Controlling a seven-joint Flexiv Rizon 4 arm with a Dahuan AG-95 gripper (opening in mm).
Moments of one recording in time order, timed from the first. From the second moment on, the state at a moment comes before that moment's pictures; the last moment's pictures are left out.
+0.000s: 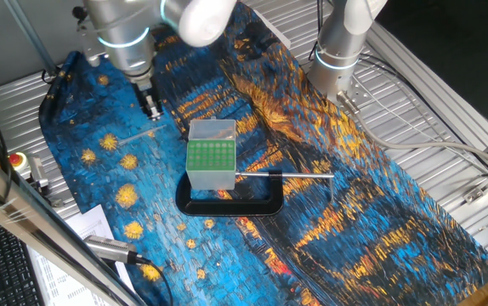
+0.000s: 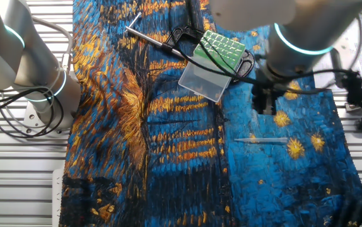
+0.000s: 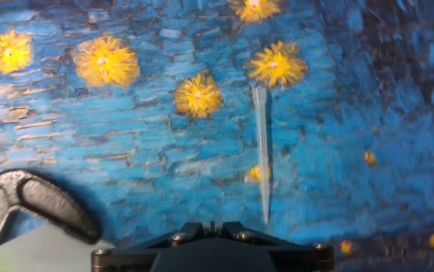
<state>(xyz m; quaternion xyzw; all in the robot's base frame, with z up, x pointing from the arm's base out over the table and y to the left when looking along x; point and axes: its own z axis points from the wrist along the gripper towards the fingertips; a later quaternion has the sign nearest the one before) 0.563 -0.059 0.123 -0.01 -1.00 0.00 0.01</state>
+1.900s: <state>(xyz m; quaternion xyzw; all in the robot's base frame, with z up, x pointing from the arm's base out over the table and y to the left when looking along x) 0.596 -0.067 0.113 0.04 -1.00 -0.01 0.06</state>
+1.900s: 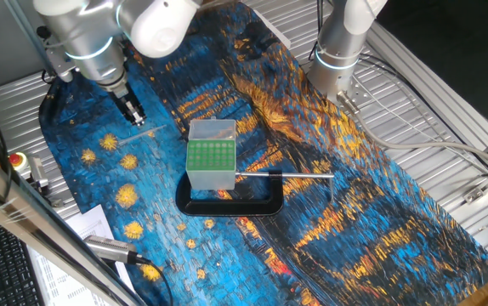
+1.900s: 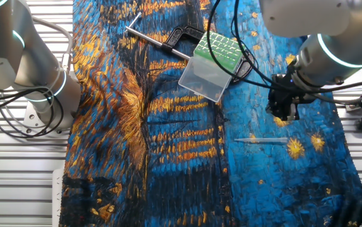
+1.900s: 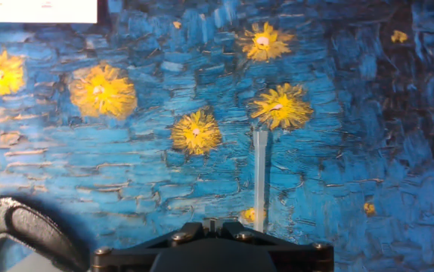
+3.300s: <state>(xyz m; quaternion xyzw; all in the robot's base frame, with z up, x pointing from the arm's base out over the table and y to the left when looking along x) 0.622 -0.110 0.064 -0.01 -1.00 0.00 0.00</state>
